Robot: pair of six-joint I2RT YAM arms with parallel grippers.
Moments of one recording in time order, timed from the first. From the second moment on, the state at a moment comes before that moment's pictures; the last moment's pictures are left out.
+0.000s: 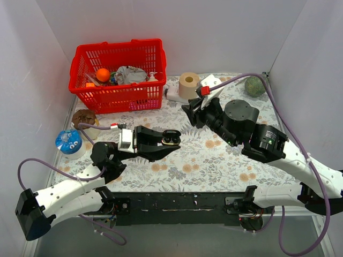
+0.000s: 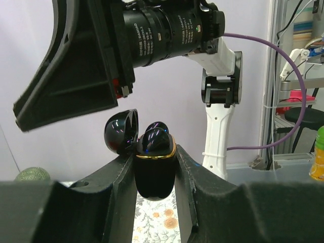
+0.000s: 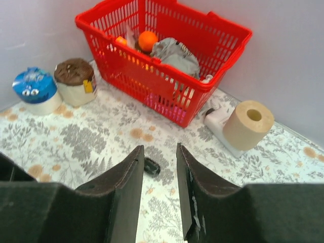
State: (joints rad) left arm -0.89 0.88 0.60 0.97 0.58 -0.30; right arm 1.18 1.12 1.51 -0.44 0.47 -0.04
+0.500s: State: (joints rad) left arm -0.89 0.83 0.56 0.86 0.48 -0.27; right arm 1.18 1.14 1.52 -0.54 0.30 0.04
